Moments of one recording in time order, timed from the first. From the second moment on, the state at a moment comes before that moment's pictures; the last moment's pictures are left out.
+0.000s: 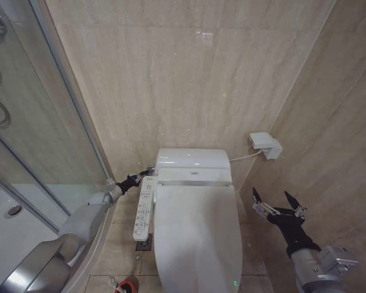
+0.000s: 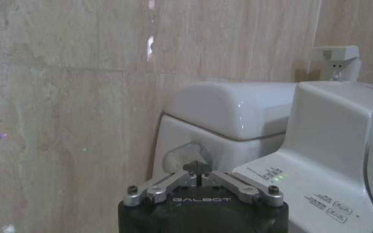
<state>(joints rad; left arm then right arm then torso) 0.29 -1.21 0.12 -0.44 -0.70 -0.44 0.83 -1.74 1.41 0.76 2.50 0.36 -0.25 0.14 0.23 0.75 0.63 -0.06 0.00</state>
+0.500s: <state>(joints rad) 0.28 -1.24 0.10 -0.39 -0.69 -0.46 0.82 -1.74 1.41 0.76 2.50 0.36 -0.25 0.14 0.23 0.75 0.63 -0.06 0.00</state>
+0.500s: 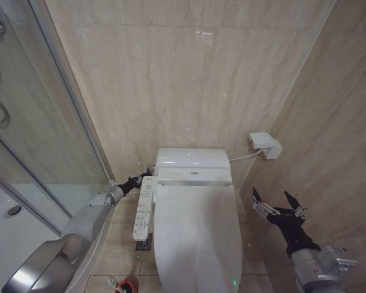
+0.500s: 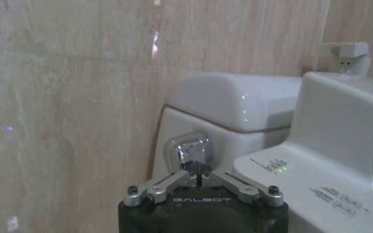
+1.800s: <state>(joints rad) 0.43 -1.22 0.01 -0.48 -0.67 -0.44 0.57 -1.74 1.42 0.76 2.50 0.36 -0.25 0.14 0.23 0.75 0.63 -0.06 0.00</state>
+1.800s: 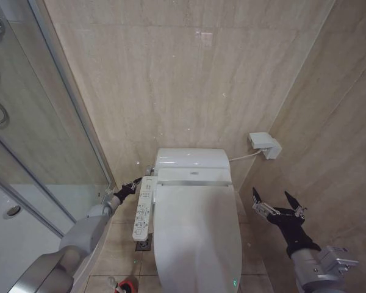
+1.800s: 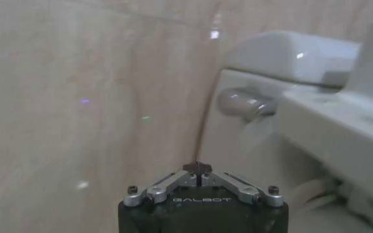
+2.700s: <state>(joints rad) 0.96 -1.00 -0.26 -1.57 -0.56 -0.24 -0.12 -1.74 1.41 0.76 2.50 0.36 -0.25 0.14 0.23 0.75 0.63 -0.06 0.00</state>
